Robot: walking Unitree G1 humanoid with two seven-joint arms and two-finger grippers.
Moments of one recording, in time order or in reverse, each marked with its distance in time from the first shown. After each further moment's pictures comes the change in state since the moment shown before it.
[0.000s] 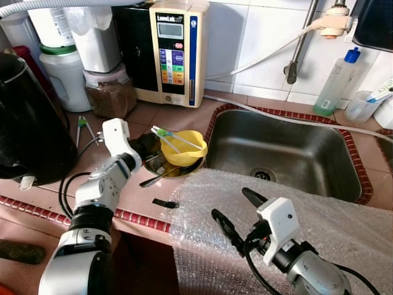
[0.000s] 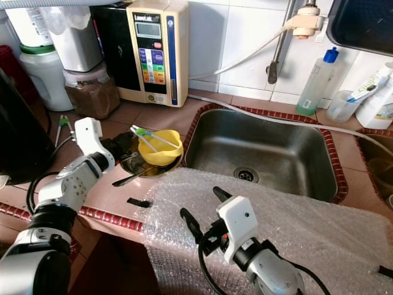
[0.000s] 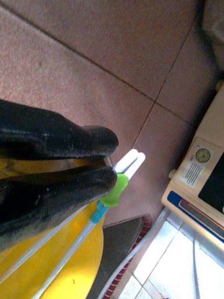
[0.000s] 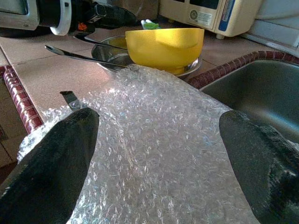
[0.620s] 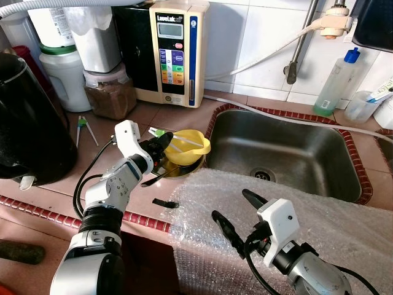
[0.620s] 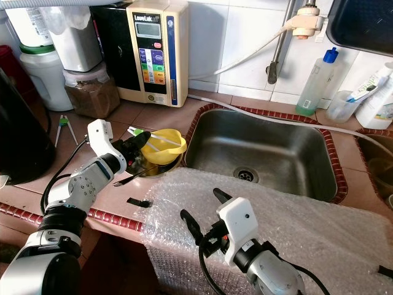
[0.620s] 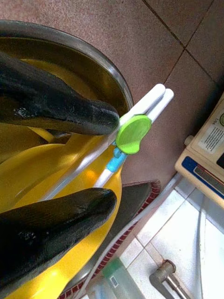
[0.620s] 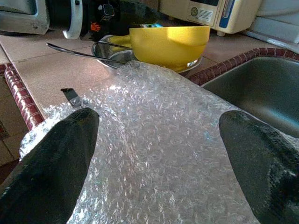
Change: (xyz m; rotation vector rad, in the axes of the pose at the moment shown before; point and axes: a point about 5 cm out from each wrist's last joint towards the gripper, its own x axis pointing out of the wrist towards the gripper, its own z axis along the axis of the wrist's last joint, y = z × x) left arm 0.005 -0.026 -0.014 -0.122 0.045 -0.104; right arm -0.001 0.000 -0.002 0.006 0.008 -0.001
